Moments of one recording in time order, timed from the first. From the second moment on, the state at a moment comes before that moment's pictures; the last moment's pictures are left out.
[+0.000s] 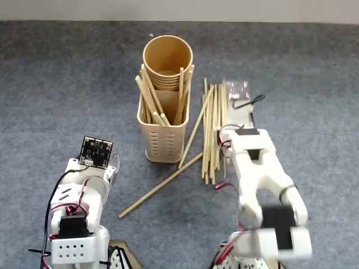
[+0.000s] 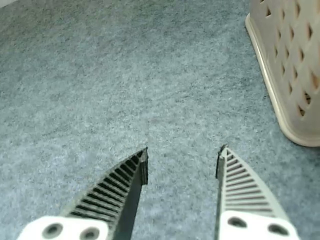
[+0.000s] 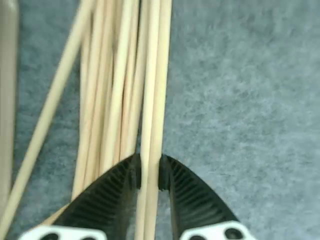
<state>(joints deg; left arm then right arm) -10.5 -101.6 96.1 49.7 -13.8 -9.2 -6.9 41.1 29.2 2.2</state>
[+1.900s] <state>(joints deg) -10.5 -101.6 96.1 49.7 -13.8 -24.3 -50.7 45.3 10.6 -0.3</state>
